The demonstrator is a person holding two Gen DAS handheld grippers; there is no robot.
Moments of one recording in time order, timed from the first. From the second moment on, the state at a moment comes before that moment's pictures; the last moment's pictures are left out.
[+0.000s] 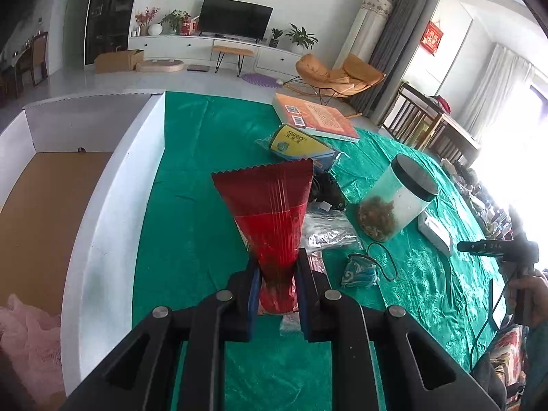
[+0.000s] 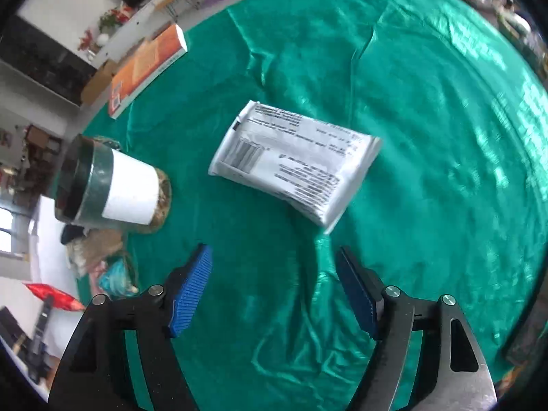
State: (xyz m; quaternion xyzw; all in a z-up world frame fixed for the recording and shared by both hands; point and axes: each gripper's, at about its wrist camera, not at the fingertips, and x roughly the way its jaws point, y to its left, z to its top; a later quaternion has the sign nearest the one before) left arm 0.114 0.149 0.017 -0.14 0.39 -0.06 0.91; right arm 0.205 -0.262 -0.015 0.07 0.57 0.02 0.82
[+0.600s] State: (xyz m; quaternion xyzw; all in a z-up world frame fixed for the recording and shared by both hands) left arm 0.089 0.151 0.056 -0.14 0.36 -0.09 0.92; right arm 0.286 -0.298 -0.032 0.10 0.54 0.08 0.83
